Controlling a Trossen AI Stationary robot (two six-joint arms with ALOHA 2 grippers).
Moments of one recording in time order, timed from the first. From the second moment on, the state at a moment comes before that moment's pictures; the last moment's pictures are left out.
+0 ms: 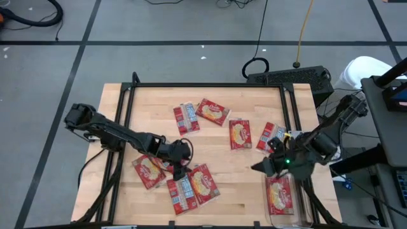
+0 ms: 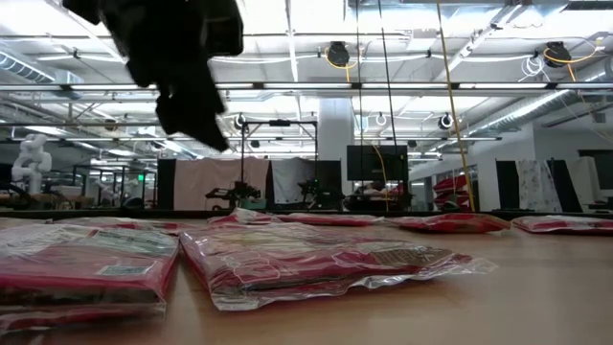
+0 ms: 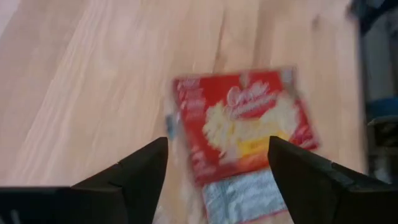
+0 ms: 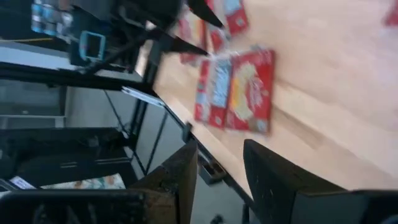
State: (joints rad) left arm -0.28 1.52 0.88 -0.21 -0.01 -0.54; right arm 0.71 1.09 1.13 -0.75 0.47 1.69
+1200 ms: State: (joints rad) left arm -0.32 1.82 0.88 0.01 -0.04 -0.48; right arm 0.48 1.09 1.13 -0.62 0.45 1.32
